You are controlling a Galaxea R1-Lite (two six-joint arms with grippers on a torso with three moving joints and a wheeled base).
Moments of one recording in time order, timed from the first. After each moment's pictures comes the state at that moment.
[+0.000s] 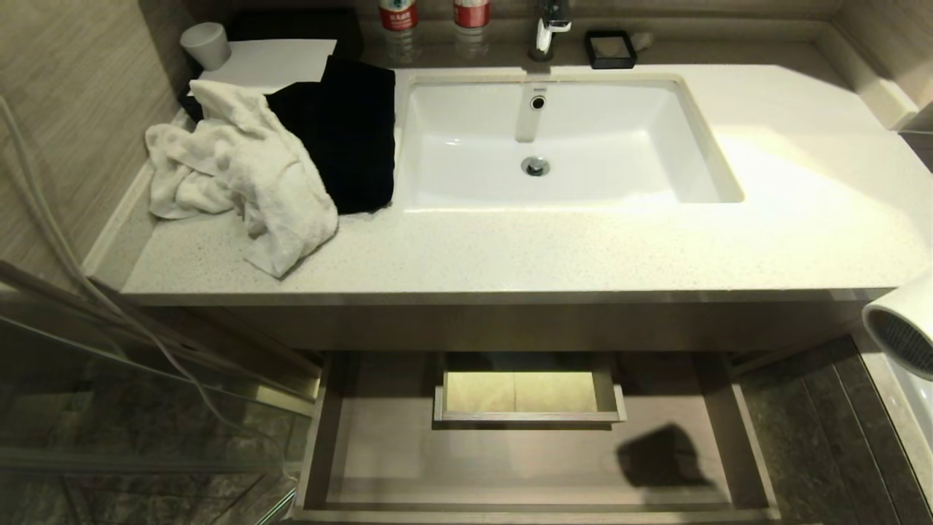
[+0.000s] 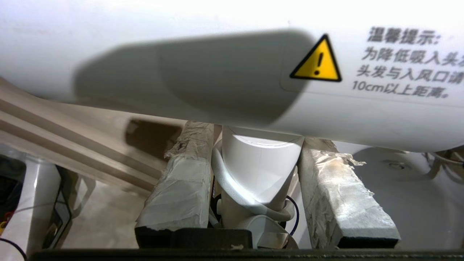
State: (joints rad) left arm 0.00 0.00 0.00 0.00 0.00 0.00; right arm -0.60 0.93 -0.59 0.00 0.59 -0.85
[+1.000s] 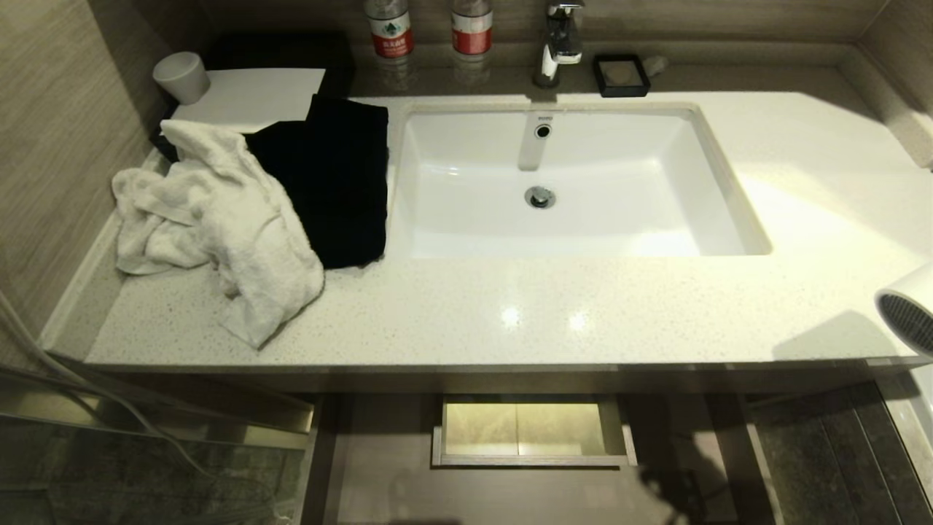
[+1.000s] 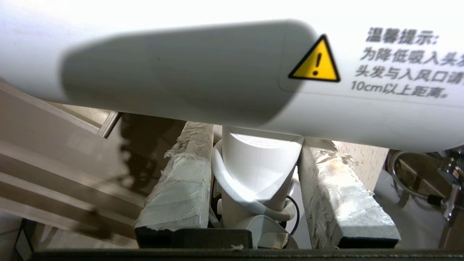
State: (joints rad) left arm 0.00 0.00 0.00 0.00 0.00 0.00; right arm -0.61 0.93 -0.63 -0.01 0.59 -0.85
